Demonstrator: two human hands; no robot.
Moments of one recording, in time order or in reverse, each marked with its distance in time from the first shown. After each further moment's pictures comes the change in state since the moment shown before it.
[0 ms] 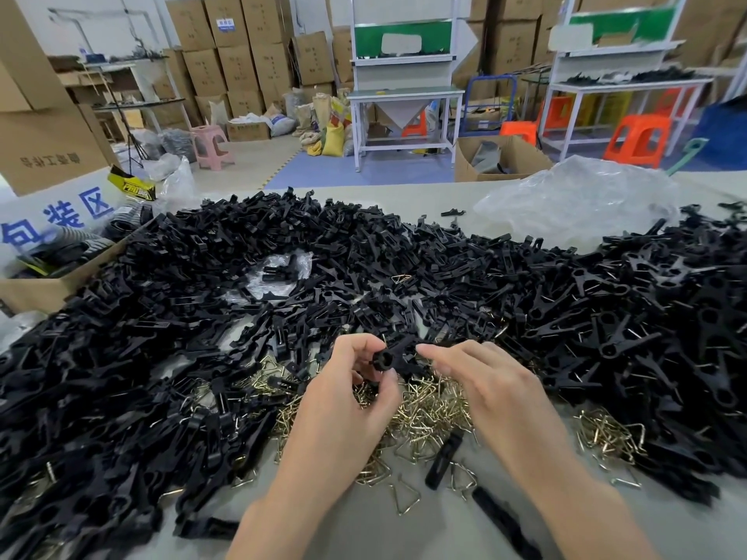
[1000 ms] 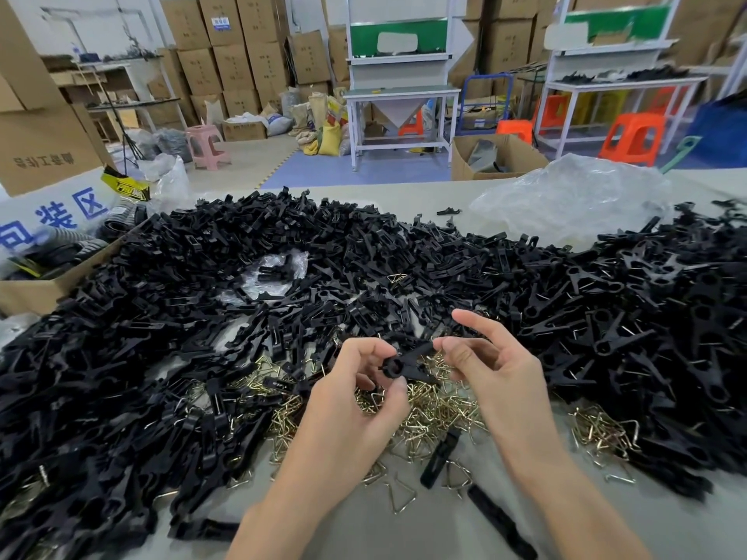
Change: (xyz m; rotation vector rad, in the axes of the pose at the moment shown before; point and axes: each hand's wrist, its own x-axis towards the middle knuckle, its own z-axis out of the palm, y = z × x) left_hand -0.004 0.007 0.001 -0.146 -0.107 -0.010; right_hand 0.009 -0.001 0.013 0.981 0.265 0.665
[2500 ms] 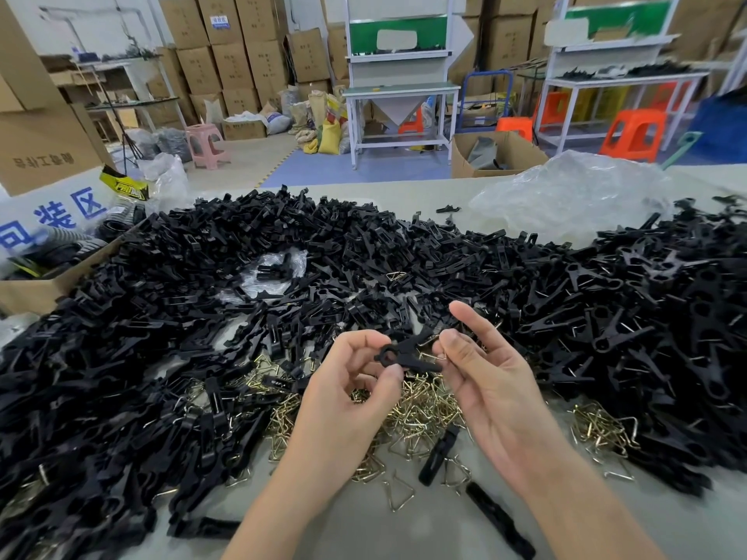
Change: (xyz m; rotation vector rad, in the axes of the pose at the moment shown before) left_hand 0.005 0.009 0.002 -0.302 0.015 -0.075; right_hand -0.001 -0.004 0.004 0.679 -0.118 0.261
